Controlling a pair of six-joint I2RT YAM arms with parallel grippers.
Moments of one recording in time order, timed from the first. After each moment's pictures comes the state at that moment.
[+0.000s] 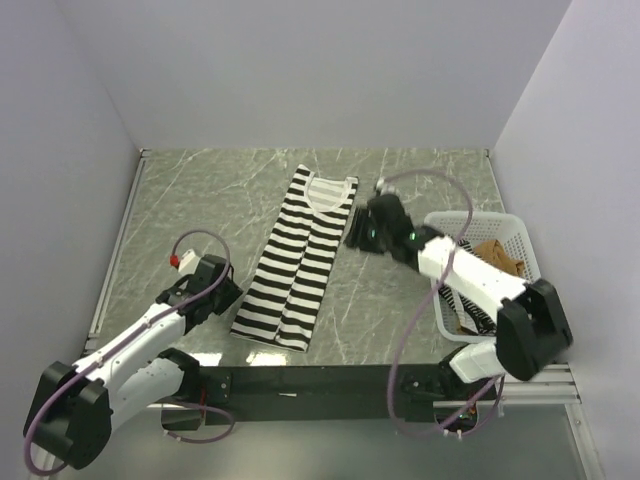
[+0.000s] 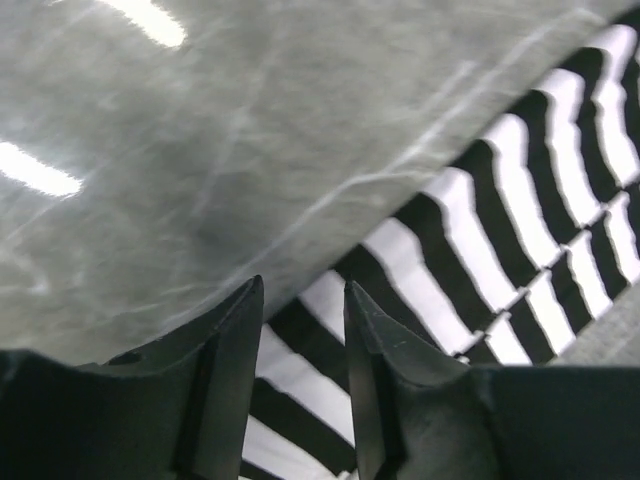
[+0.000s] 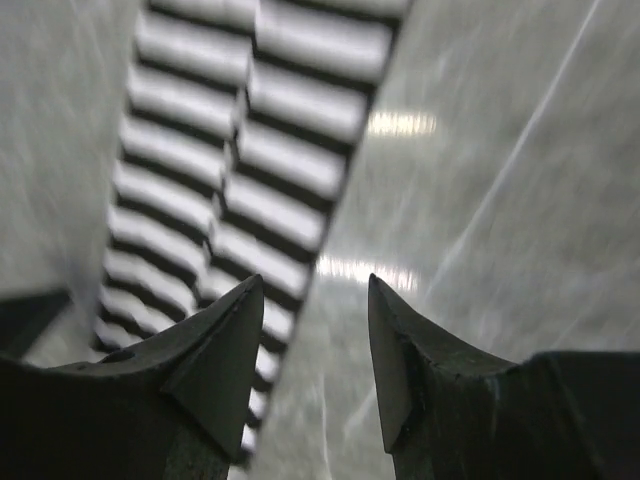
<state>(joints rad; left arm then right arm) -0.44 0.95 0.43 -0.42 -0.28 -1.13 0.55 1.43 1.02 -0.31 0.05 0.65</state>
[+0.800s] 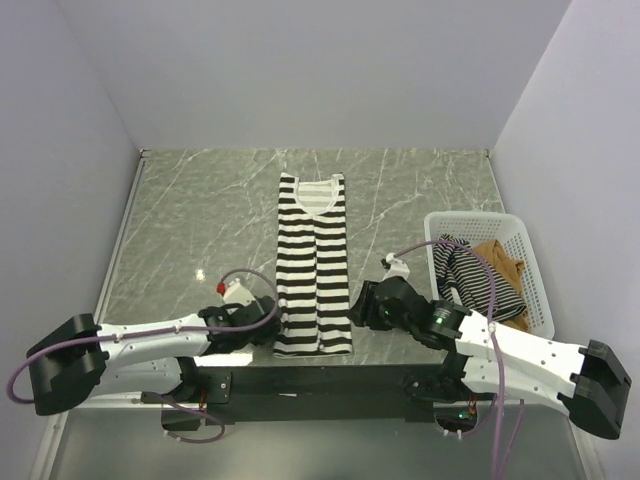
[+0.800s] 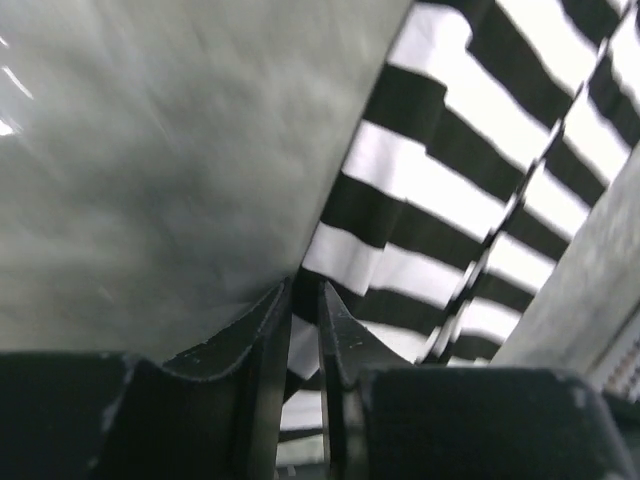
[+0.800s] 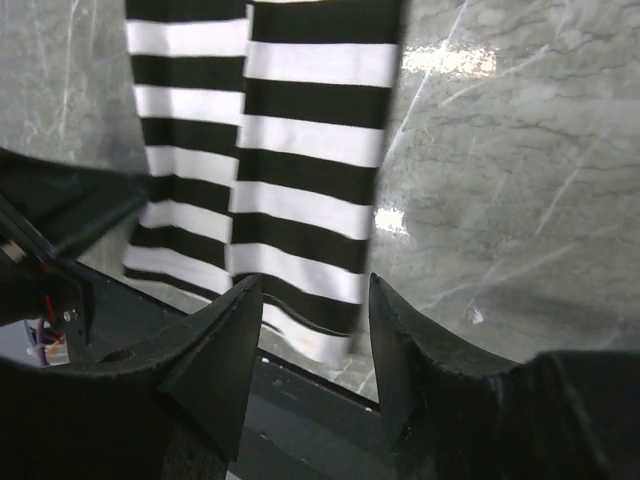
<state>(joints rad) -1.01 1.07 0.37 -0.32 -0.39 -1.59 0.97 0.90 0.47 -0.34 0.18 0.96</state>
